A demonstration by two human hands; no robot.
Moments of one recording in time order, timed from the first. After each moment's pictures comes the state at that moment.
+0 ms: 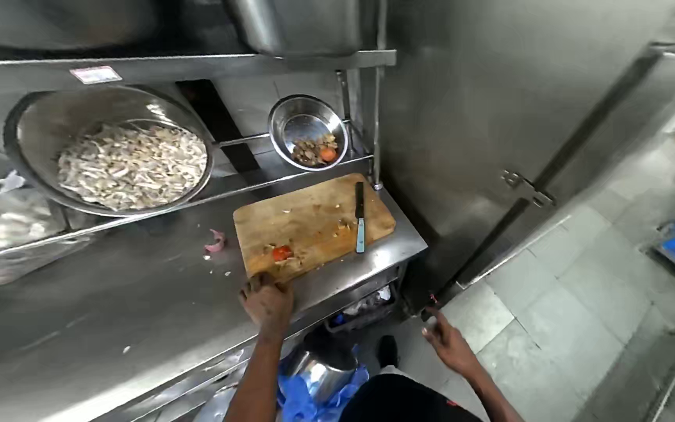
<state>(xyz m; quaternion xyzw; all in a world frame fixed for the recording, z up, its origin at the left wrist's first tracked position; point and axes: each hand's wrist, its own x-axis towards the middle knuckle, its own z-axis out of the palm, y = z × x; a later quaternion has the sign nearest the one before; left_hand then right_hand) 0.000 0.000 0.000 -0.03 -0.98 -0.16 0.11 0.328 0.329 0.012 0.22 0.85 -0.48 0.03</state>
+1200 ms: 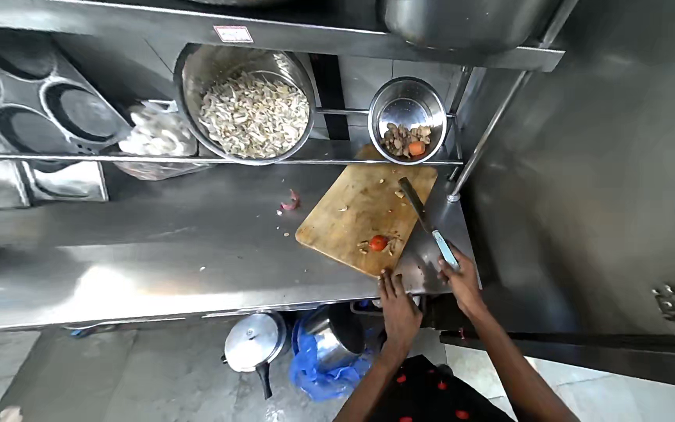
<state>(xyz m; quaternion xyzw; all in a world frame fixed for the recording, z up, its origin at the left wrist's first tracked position) 0.100 0.219 -0.020 0.00 -0.94 -0.34 0.09 0.073 0.379 0.077 0.12 0.77 -0.62 -0.01</state>
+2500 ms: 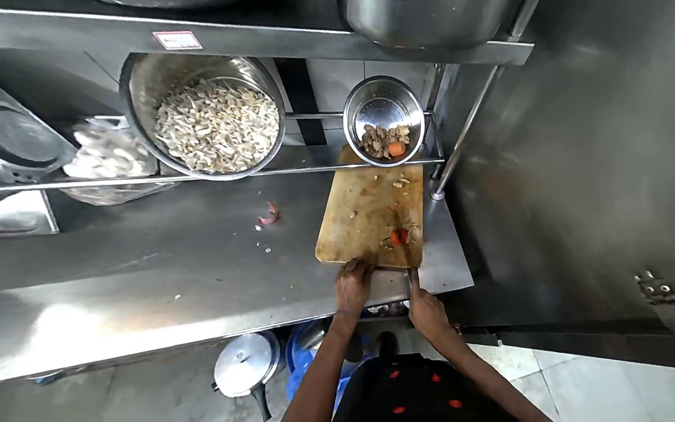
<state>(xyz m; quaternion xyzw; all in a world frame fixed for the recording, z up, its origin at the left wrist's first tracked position) -0.004 0.122 -0.020 -0.13 -0.93 -0.31 0.18 0.093 0.306 0.036 0.12 0.96 -0.15 0.18</state>
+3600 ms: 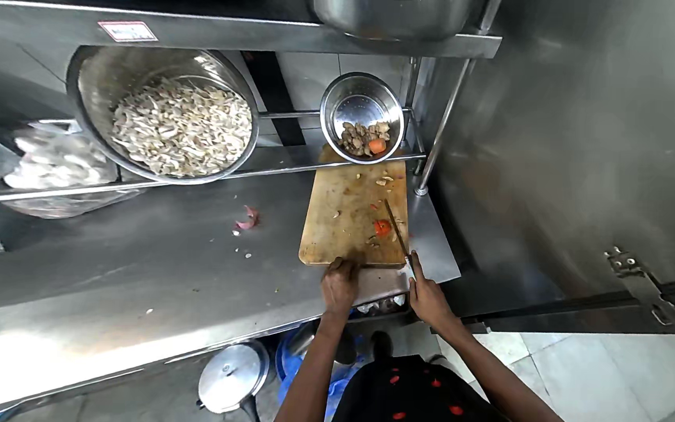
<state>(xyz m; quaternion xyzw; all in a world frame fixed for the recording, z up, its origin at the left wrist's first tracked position) -0.001 0.122 -0.008 -0.11 -0.93 -0.31 0.16 0.096 0.336 0.057 0.11 0.95 -0.27 0.07</state>
